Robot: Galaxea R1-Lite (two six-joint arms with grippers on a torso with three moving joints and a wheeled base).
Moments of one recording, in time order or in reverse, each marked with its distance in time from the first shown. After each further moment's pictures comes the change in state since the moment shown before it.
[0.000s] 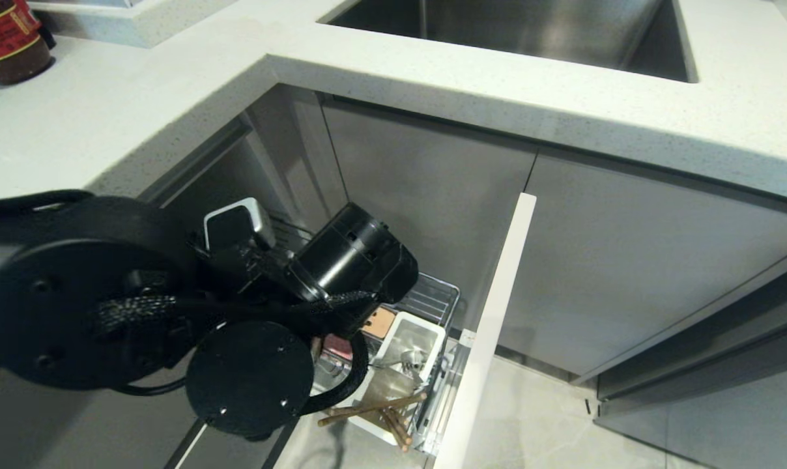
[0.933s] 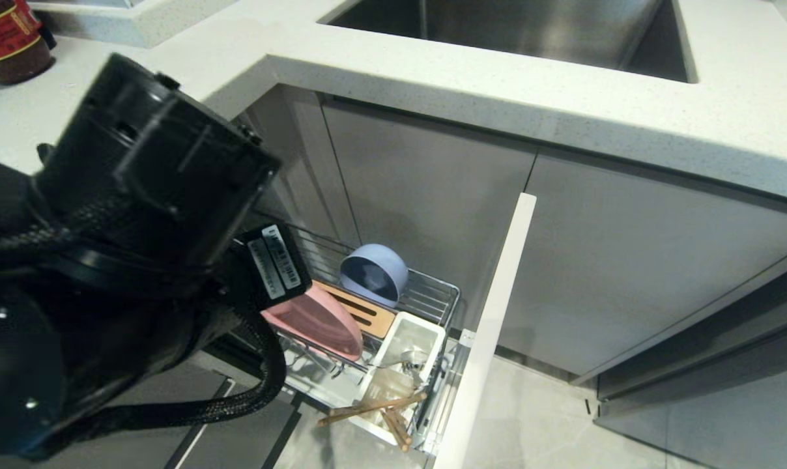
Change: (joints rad) left arm -0.067 -0.218 -0.028 0.020 -0.074 0.210; right arm 0.000 0.000 0.000 0.000 0.000 0.000
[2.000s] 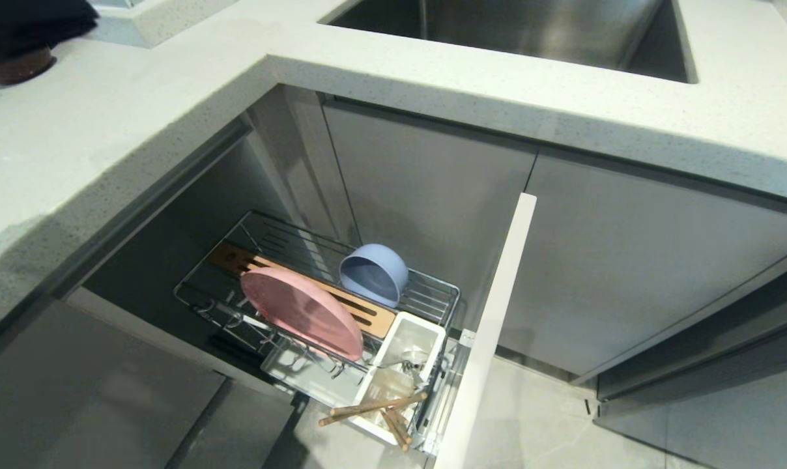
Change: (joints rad) left arm 0.209 -0.351 0.030 -0.598 -0.393 0.585; right arm 0.000 0.000 0.000 0.000 0.000 0.000
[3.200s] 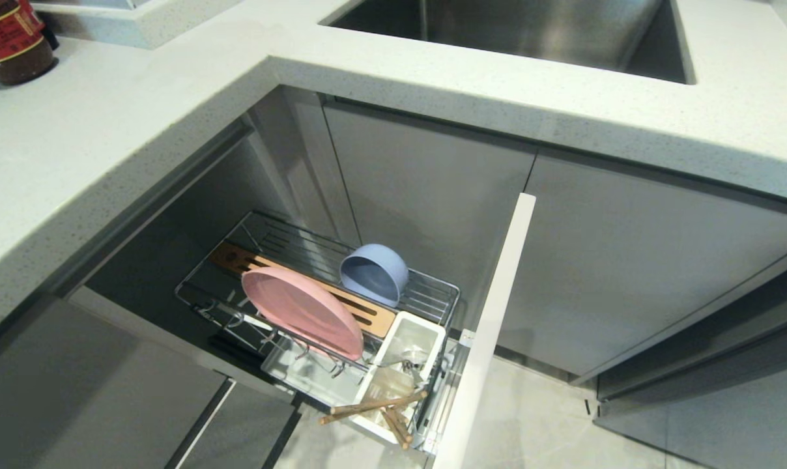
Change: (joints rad) left arm 0.839 -0.894 0.503 0.133 -0.611 0.544; right arm 0.000 0.000 0.000 0.000 0.000 0.000
